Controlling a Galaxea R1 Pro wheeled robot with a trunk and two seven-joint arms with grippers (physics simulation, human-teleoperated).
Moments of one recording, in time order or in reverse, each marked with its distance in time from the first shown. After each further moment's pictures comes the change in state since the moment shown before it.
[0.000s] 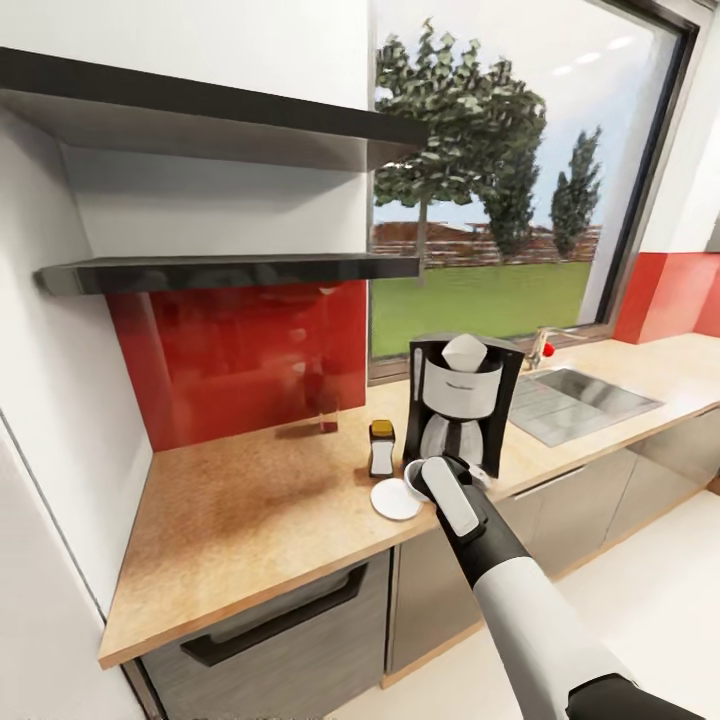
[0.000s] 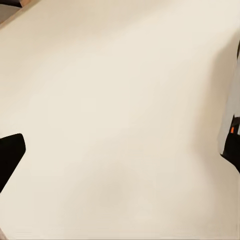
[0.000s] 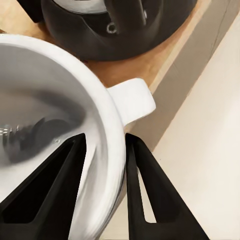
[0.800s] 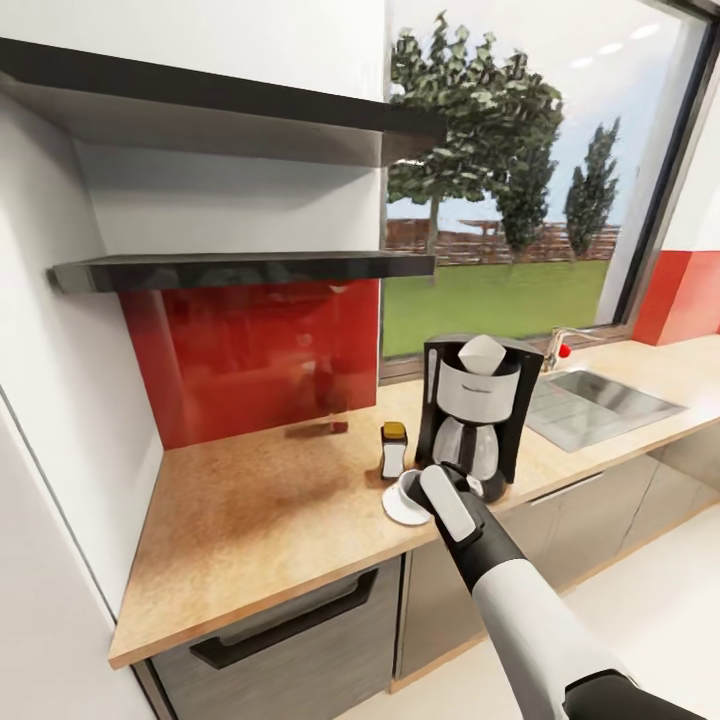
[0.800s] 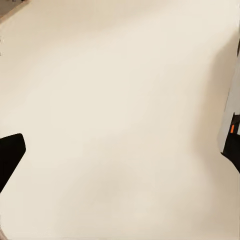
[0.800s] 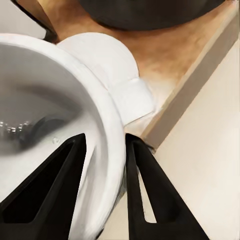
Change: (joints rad) left arm 0.000 0.000 0.000 0.000 0.000 0.000 -0.001; right arm 0.000 0.000 -0.001 0.077 0.000 0.001 0.084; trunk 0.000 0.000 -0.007
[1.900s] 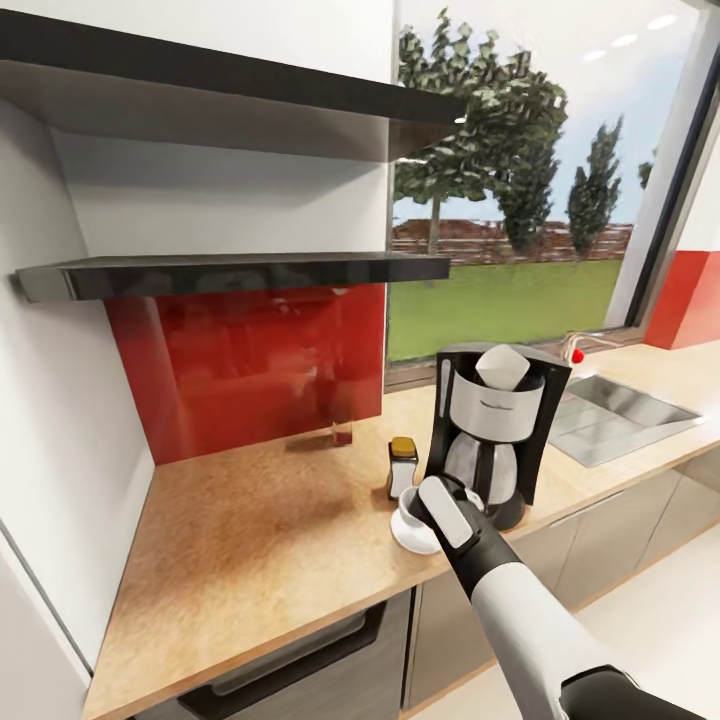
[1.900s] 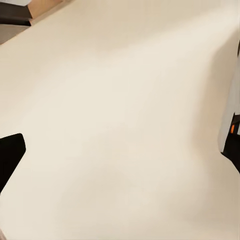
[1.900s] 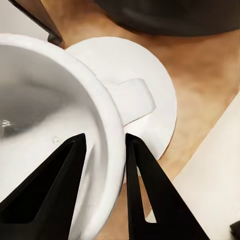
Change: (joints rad) left arm 0.000 0.000 0.001 0.000 0.000 0.000 0.001; right arm 0.000 0.000 -0.004 0.093 0.001 -0.005 0.010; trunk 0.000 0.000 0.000
